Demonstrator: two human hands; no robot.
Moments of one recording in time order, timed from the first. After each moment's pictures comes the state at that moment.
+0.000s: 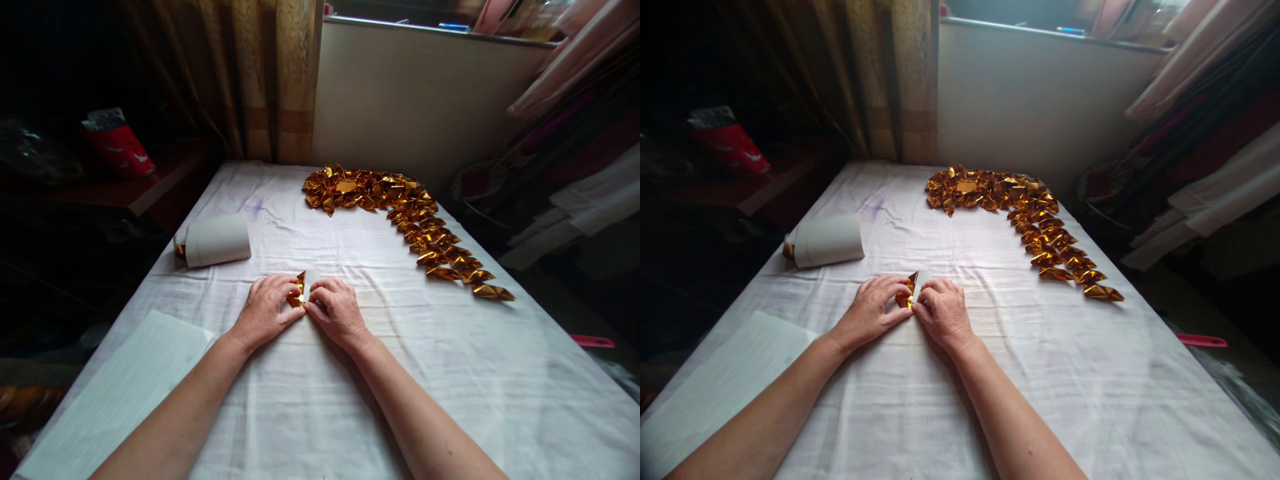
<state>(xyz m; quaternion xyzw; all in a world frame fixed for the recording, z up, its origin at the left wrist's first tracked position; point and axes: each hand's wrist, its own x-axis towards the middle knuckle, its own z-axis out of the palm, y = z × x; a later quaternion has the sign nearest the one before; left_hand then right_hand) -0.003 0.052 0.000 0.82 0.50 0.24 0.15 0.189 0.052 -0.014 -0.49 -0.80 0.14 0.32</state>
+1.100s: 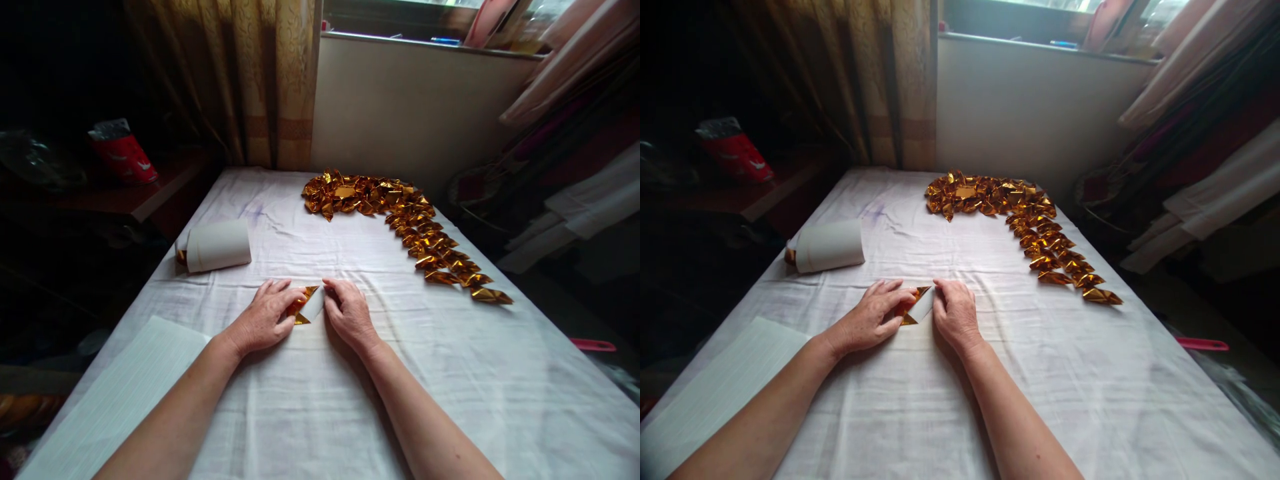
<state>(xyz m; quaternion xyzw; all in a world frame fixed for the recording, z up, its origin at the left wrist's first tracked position) -0.012 0.053 0.008 0.86 0.44 0.16 0.21 0.205 0.058 -0.023 -0.57 -0.72 0.16 0.36</state>
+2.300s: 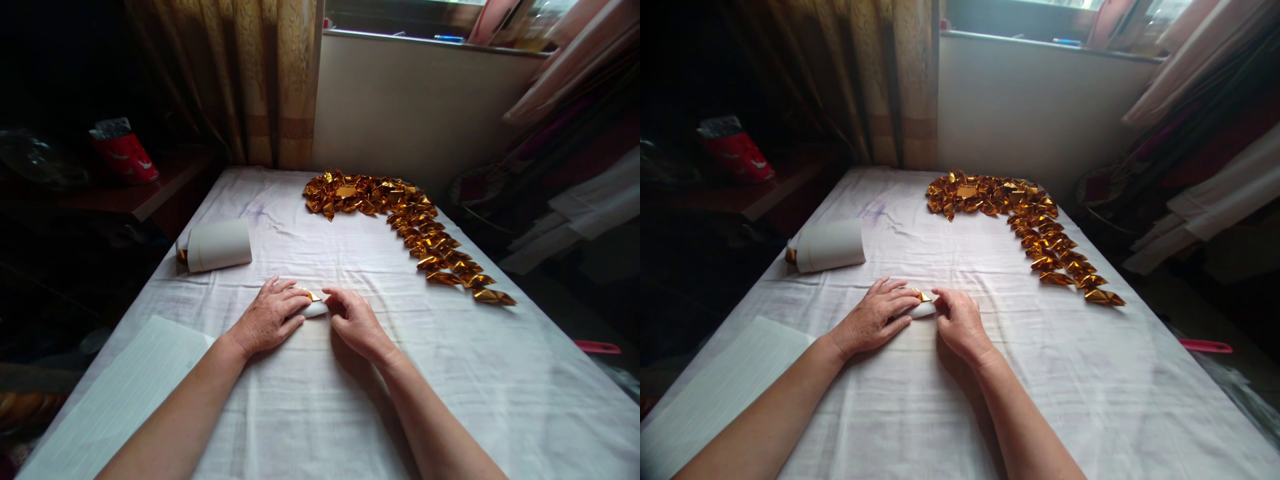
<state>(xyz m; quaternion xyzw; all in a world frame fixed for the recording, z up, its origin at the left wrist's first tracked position) -0.008 0.054 0.005 0.89 0.40 0.17 0.14 0.215 0.045 -0.010 -0.56 -0.73 0.25 0.29</state>
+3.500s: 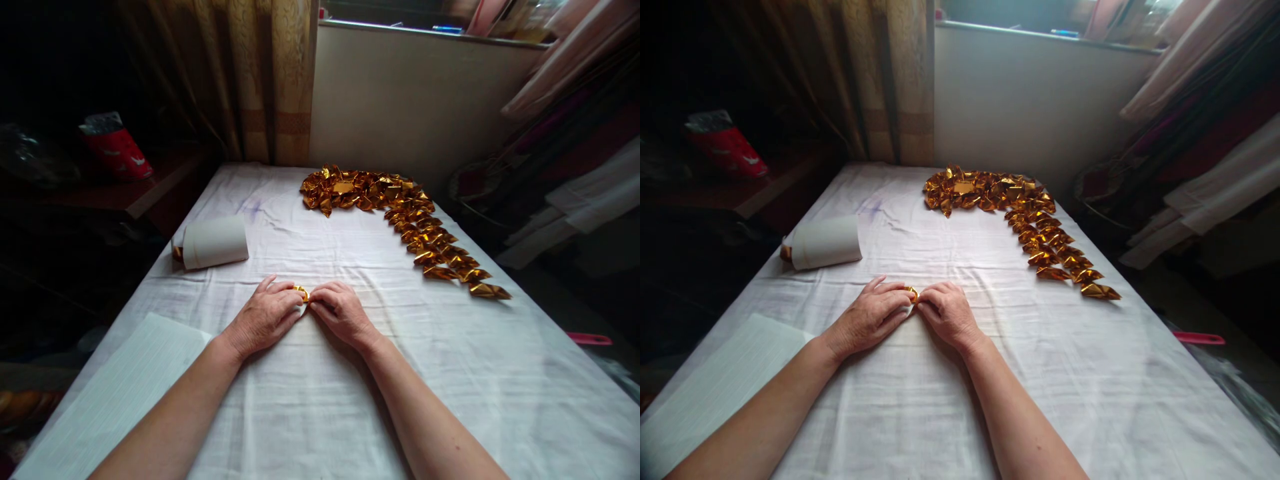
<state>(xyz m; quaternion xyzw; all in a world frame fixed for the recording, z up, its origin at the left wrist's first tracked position) -0.009 0.049 0.005 0.90 0.39 0.18 0.12 0.210 0.059 -0.020 -0.42 -0.82 0.18 0.34</state>
